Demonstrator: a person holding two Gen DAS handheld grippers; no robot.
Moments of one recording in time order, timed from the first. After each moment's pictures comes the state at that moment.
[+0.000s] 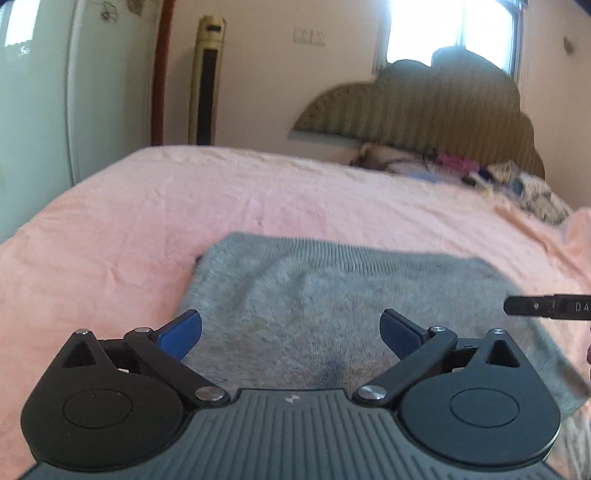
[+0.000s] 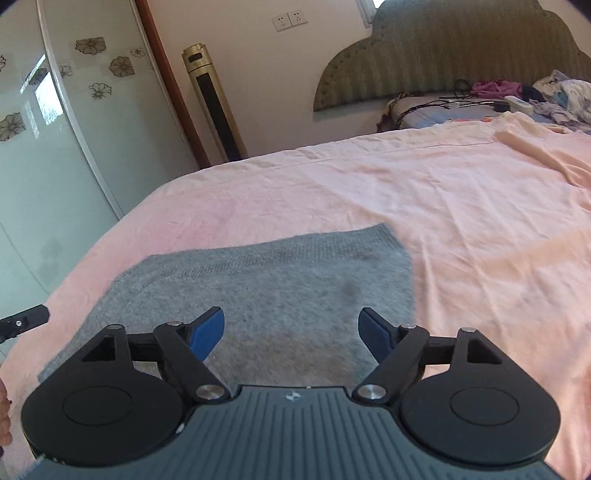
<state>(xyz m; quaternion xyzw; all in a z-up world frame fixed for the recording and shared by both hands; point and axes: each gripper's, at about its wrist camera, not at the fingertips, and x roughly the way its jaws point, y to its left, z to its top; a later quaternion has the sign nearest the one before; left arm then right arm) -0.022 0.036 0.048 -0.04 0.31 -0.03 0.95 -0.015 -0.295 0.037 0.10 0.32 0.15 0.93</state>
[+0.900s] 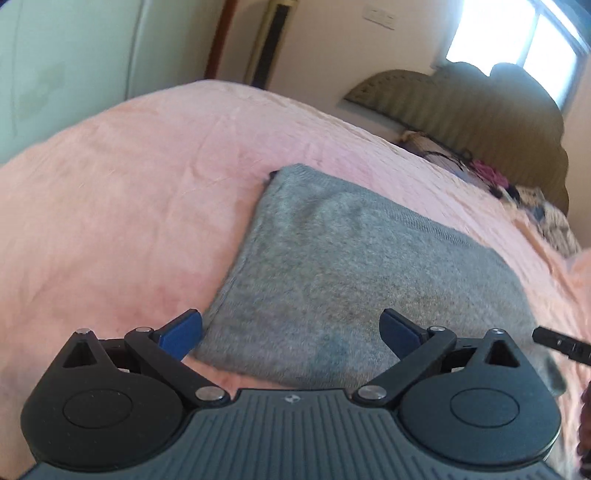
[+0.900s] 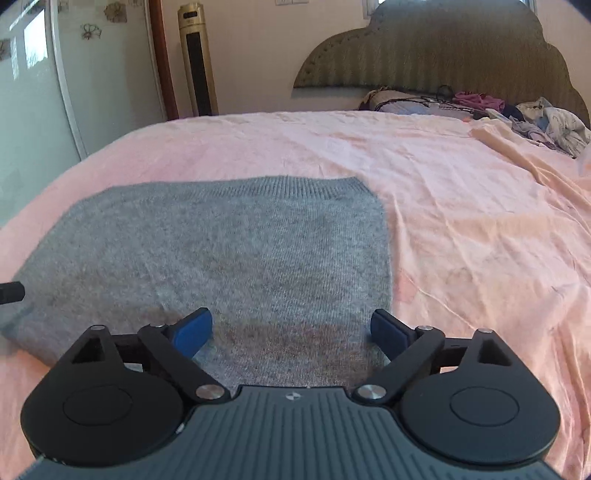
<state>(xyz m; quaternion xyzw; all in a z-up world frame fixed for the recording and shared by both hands) -0.108 0.098 0.034 -0.19 0.35 0.02 0.92 -0.072 -0.297 0.023 0.03 0.33 0.11 0.94</state>
